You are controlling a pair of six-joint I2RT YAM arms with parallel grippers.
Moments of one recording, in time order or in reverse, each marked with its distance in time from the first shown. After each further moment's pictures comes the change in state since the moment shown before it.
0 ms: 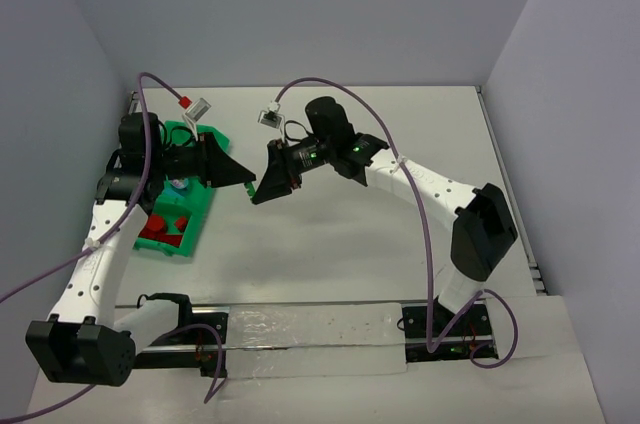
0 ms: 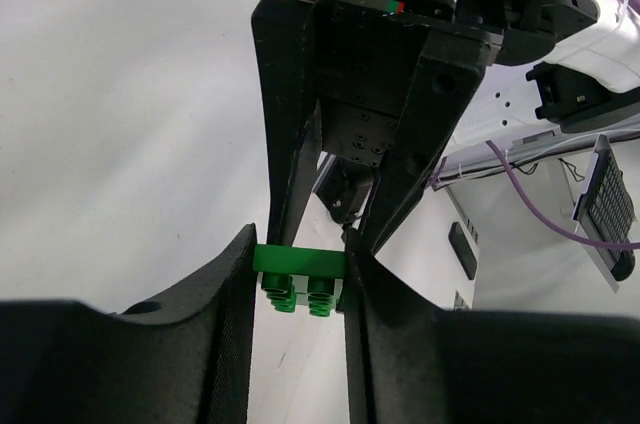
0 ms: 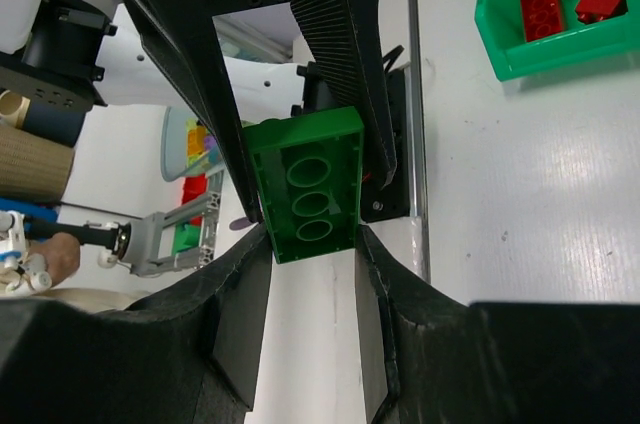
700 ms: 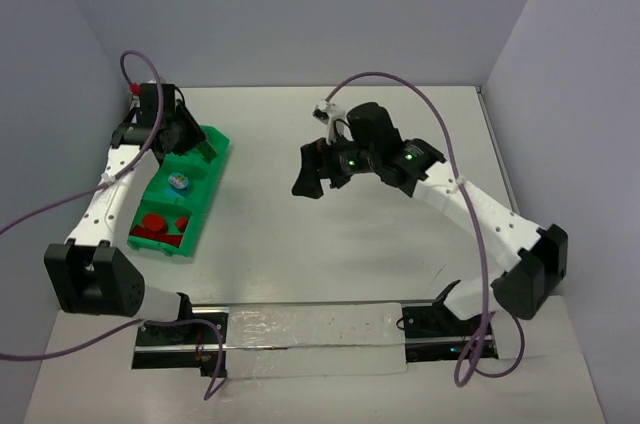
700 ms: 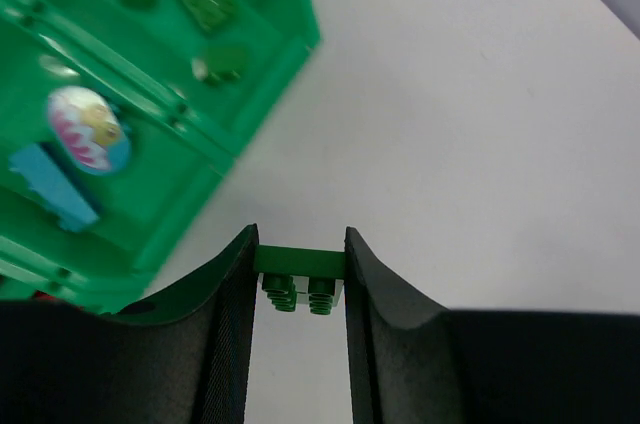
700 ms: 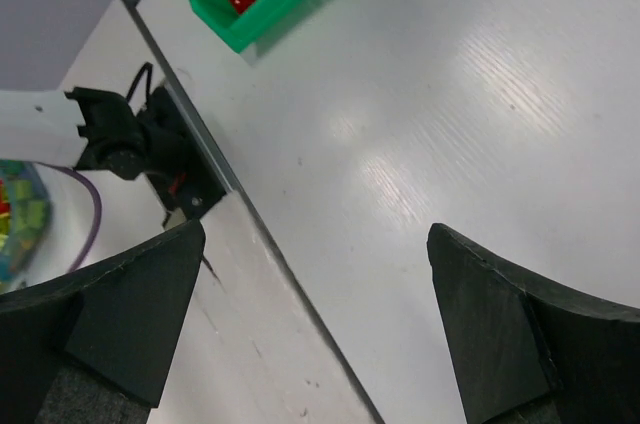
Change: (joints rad) left arm 0.009 0.327 0.259 -0.195 -1.152 -0.201; right arm -0.060 -0.279 -0.080 -0.423 0.589 -0.198
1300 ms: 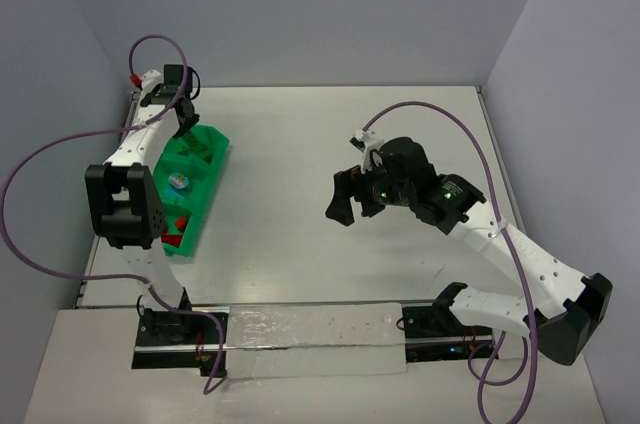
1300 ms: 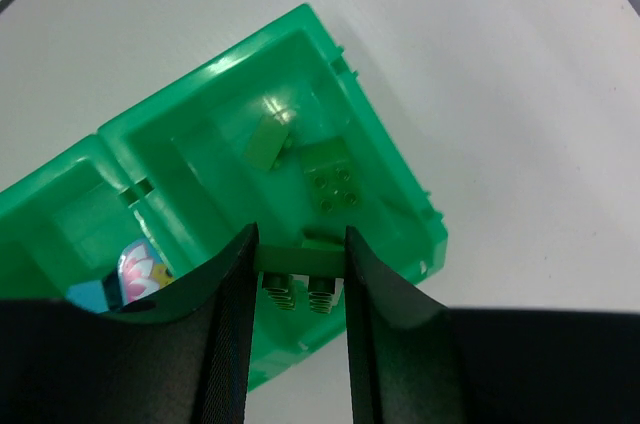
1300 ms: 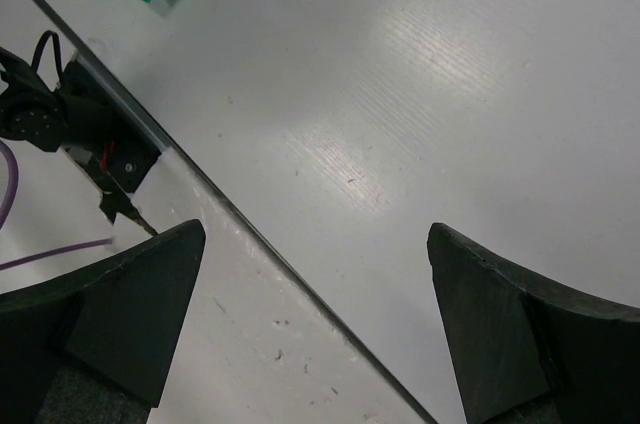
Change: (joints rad) left arm 0.038 0.479 0.287 0.023 -0.460 -0.107; right arm 0.001 -0.327 -0.267 -0.108 0.203 0.023
